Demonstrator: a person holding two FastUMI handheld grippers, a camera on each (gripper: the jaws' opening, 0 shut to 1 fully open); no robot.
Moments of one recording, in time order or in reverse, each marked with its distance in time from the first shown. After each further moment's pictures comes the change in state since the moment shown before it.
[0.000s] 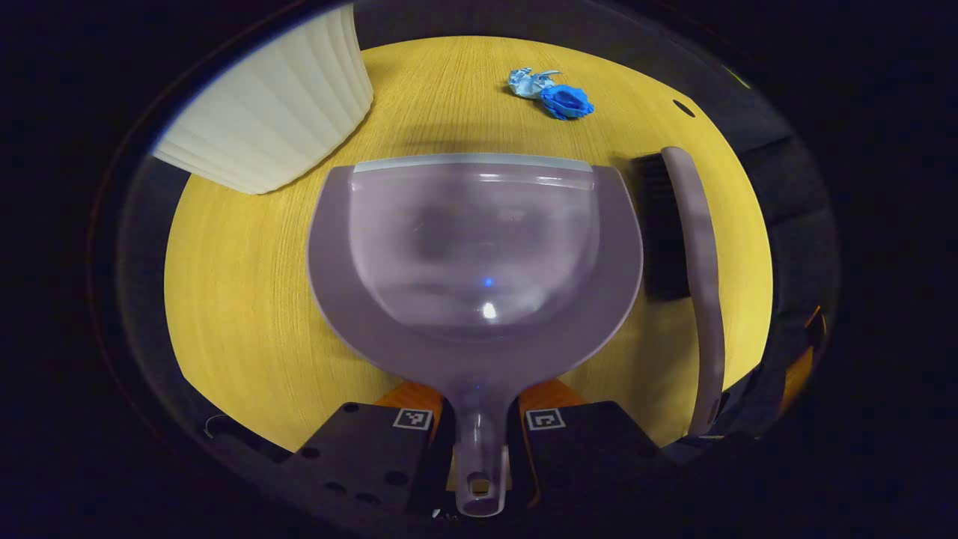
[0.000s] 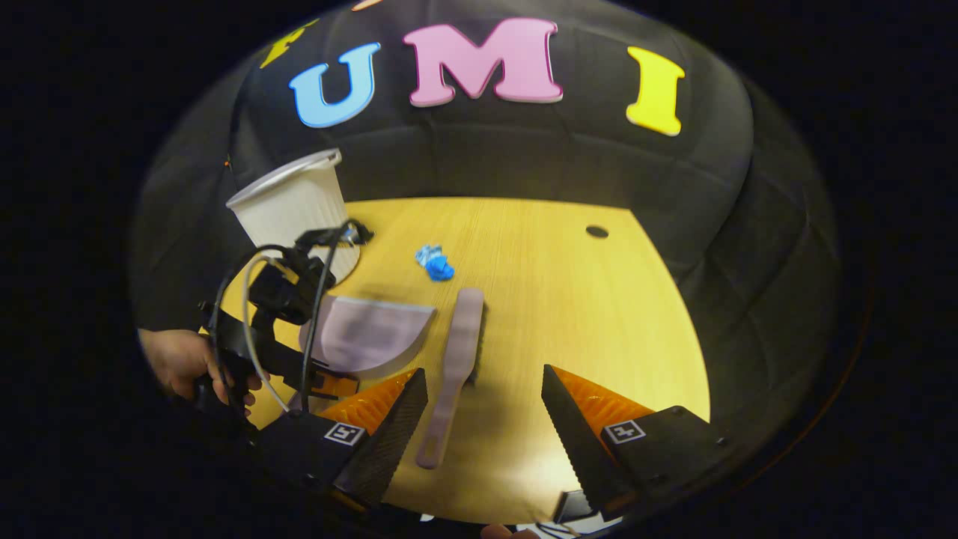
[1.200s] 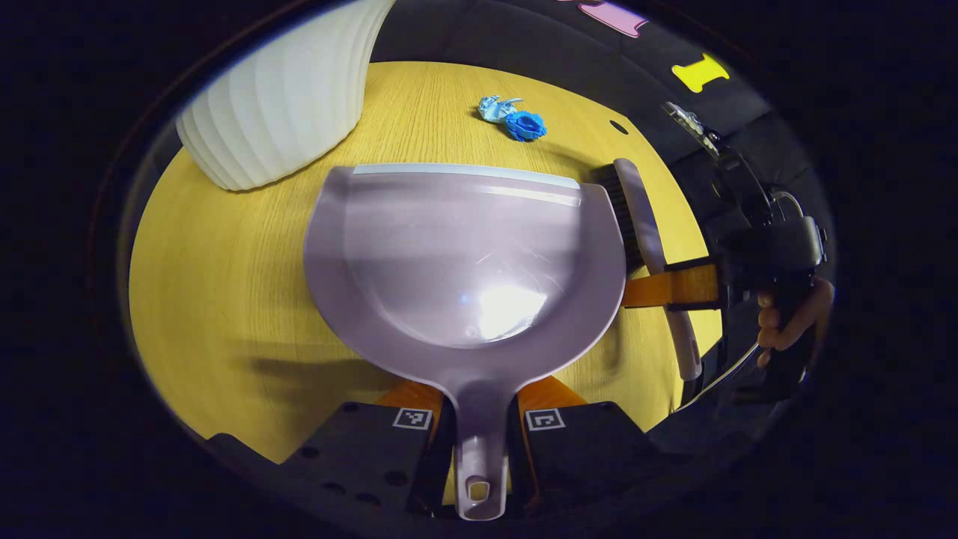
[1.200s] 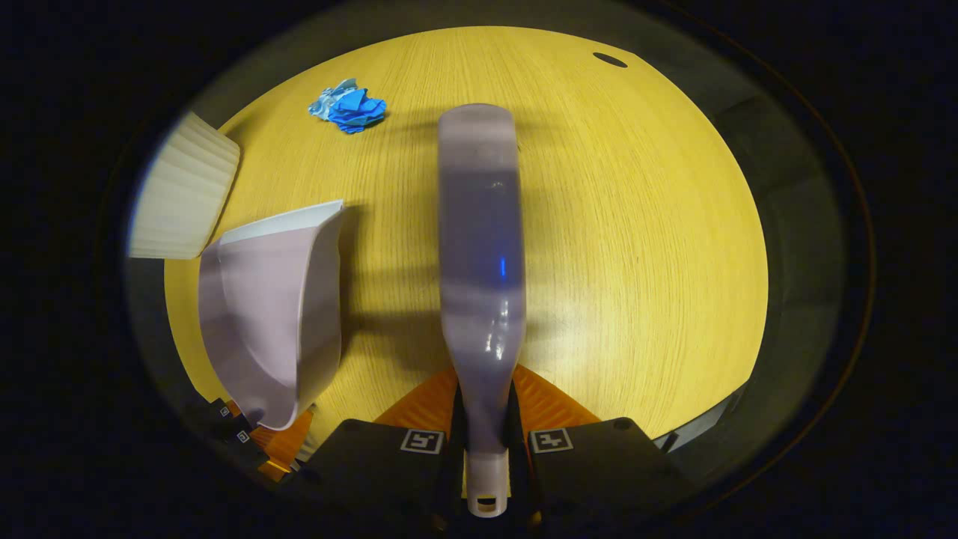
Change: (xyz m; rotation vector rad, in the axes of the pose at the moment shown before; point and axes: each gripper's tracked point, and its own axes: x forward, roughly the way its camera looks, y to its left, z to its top) left arm 0.000 0.016 -0.018 0.115 -0.158 -0.240; right arm 0.105 0.009 -0.071 0.191 0.647 -0.157
